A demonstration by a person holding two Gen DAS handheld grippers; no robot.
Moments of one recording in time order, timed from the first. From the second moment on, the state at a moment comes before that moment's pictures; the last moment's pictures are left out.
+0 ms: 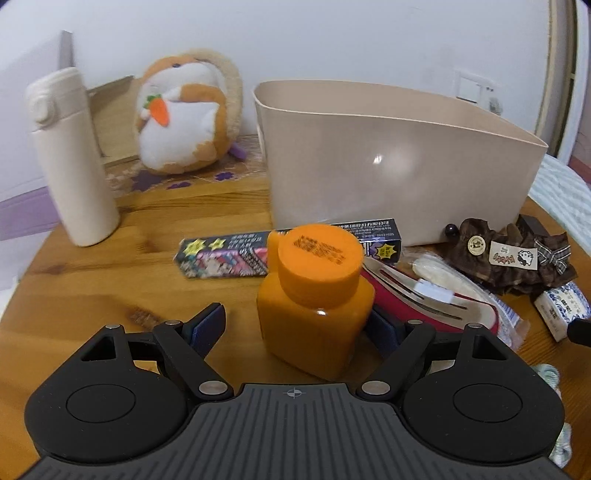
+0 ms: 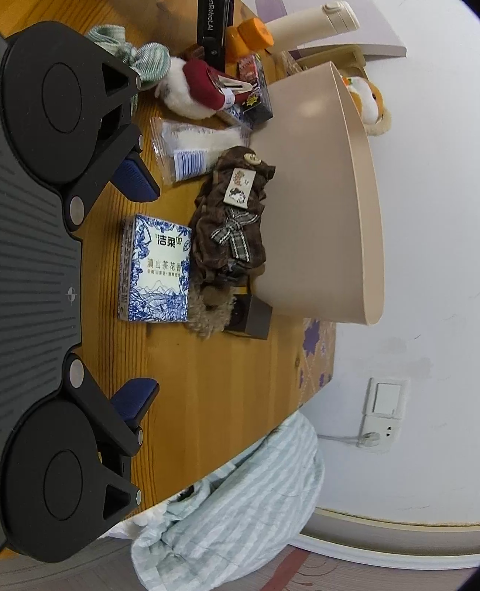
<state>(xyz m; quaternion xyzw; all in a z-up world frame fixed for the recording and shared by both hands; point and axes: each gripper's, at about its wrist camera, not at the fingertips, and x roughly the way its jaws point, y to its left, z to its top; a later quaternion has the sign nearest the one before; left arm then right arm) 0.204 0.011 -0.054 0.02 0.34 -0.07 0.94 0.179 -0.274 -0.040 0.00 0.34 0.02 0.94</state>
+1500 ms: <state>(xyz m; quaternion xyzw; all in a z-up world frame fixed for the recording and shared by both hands) 0.172 0.013 -0.031 0.01 0.31 -0.09 0.95 0.171 -0.273 -0.032 0.03 0.33 0.02 0.94</state>
